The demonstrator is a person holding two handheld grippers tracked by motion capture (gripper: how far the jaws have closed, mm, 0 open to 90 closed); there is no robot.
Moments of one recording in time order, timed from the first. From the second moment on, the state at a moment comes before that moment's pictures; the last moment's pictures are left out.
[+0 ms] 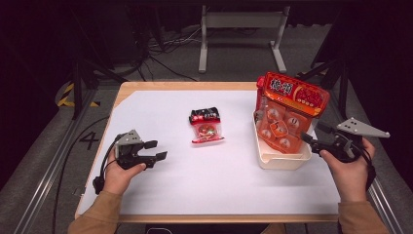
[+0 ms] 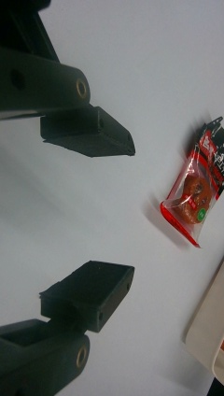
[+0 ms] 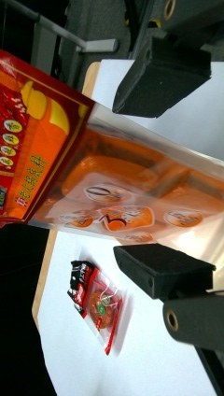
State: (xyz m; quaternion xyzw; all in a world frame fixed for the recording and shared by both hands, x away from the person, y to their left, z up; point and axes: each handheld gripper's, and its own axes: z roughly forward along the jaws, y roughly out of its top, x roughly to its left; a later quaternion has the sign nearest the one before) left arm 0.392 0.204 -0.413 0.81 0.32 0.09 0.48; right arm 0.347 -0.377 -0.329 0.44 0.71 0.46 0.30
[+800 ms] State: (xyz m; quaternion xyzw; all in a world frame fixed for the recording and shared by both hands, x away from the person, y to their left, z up) left arm 0.392 0.202 -0.409 0.80 0.32 0.09 0.50; right arm 0.322 -0.307 -0.340 0.28 0.78 0.53 0.20
